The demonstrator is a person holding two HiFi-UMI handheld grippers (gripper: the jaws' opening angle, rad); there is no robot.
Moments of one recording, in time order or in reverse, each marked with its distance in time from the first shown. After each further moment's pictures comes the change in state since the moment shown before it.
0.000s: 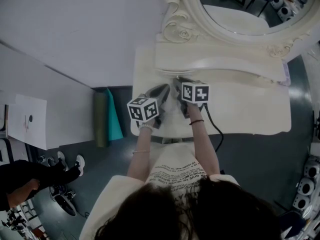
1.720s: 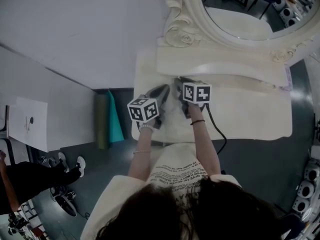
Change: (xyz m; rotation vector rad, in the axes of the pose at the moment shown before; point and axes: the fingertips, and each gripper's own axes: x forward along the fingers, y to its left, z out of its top) left arm 0.013 0.018 0.013 -0.015 -0.013 0.020; right arm 0.015 -0.009 0.019 -0.007 -0.002 0.006
